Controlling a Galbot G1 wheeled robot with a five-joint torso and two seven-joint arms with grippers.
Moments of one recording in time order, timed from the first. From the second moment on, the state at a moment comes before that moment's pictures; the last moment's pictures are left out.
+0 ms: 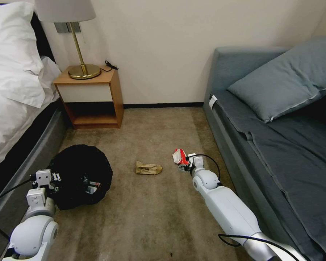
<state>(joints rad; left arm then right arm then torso) 1.47 -1.16 -0.76 -1.93 -0.27 0.26 -0.27 -0.68 1.34 -0.02 1.12 0.45 -0.43 0.25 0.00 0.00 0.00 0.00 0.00</state>
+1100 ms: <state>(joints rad) 1.47 -1.16 -0.76 -1.93 -0.27 0.26 -0.27 -0.68 1.34 -0.03 1.10 0.44 -0.43 0.23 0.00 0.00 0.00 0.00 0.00</state>
